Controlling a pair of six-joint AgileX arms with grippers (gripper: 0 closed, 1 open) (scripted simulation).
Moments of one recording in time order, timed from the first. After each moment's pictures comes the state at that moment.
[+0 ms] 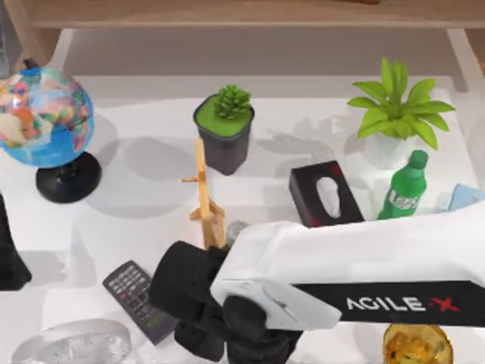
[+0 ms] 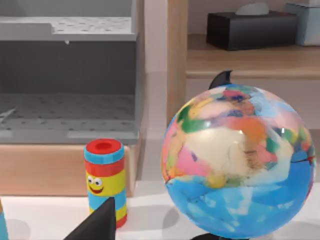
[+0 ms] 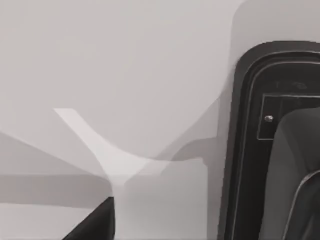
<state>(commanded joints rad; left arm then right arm) 0.00 0.00 0.00 0.00 0.00 0.00 1.12 2.00 1.26 -0.82 0.00 1.75</state>
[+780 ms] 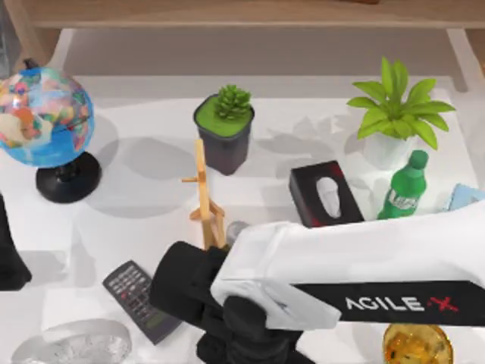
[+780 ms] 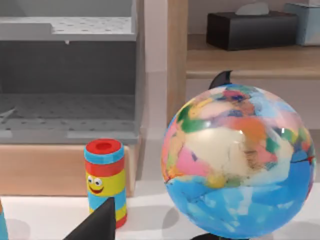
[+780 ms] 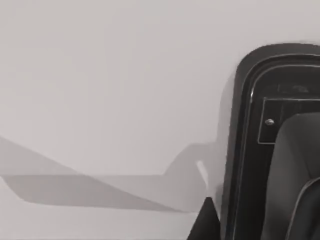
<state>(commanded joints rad) 0.00 0.00 0.00 0.00 0.00 0.00 1.12 2.00 1.26 -0.82 0.00 1.75</state>
